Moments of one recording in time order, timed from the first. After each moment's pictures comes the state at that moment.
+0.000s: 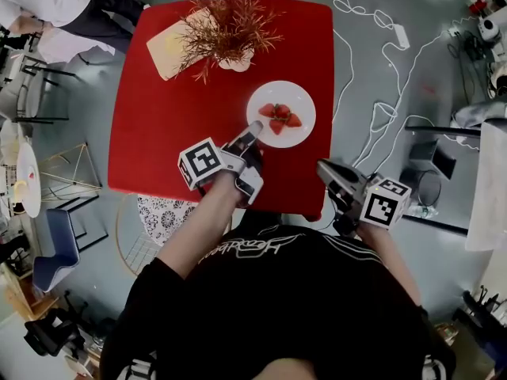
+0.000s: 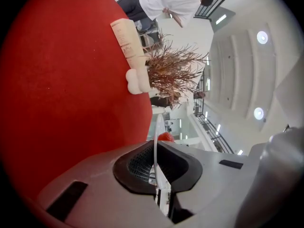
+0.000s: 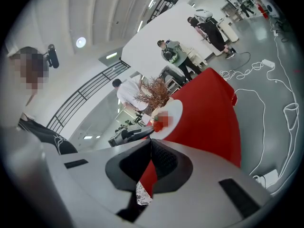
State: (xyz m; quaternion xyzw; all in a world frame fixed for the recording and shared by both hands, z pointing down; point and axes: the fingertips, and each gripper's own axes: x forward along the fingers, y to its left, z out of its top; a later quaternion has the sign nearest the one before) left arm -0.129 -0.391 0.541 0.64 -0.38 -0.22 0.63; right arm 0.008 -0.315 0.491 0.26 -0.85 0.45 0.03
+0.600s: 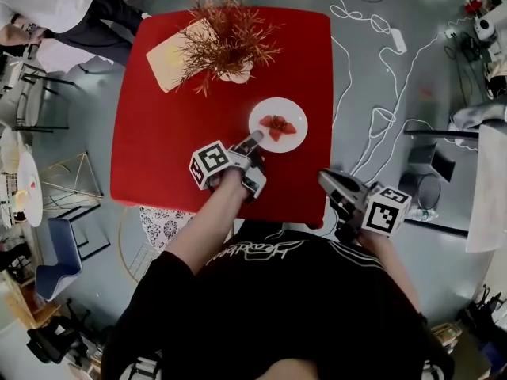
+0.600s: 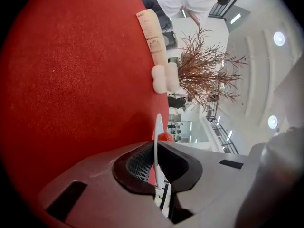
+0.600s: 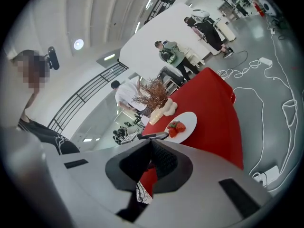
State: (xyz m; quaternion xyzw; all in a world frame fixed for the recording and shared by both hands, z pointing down) left arm -0.132 -0.406 0.608 0.58 -0.41 -0.20 0.67; right arm 0.011 -0.317 0.488 0.27 -0.84 0.46 0.02
